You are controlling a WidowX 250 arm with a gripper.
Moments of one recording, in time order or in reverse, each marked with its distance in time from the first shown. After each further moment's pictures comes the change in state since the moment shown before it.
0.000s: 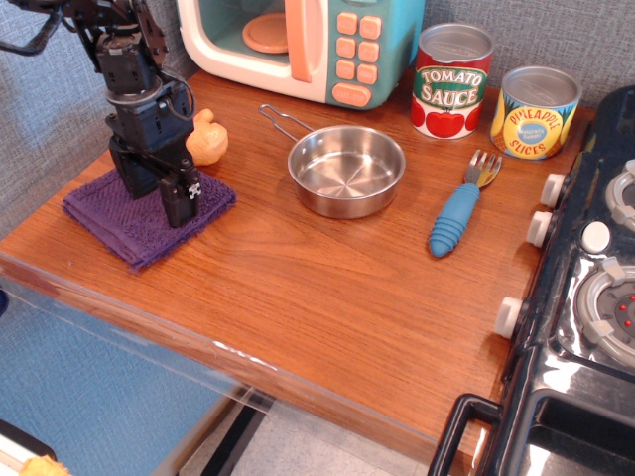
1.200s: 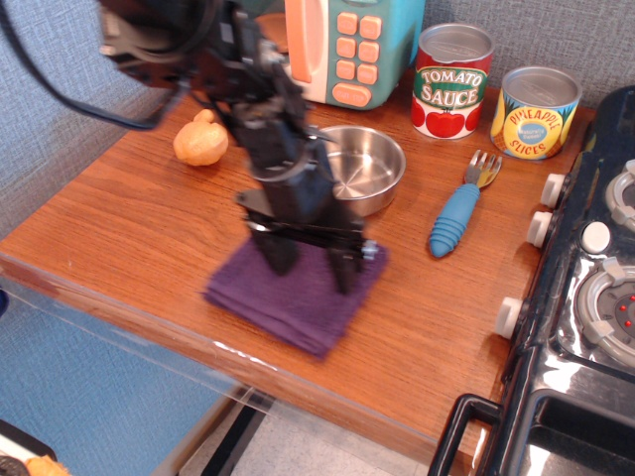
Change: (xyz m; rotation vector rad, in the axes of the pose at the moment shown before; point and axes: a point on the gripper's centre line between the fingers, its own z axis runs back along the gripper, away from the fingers) arm 0.025 -0.176 0.006 -0.233 -0.107 0.194
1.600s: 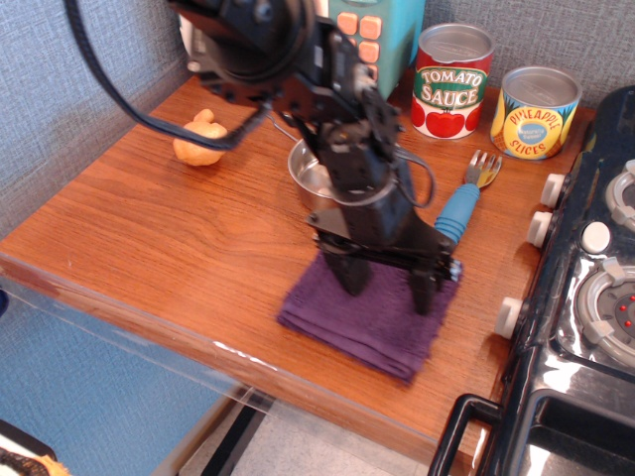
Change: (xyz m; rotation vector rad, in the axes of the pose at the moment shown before) arm 0.004 -0.053 -0.012 -0.021 -0.011 0.010
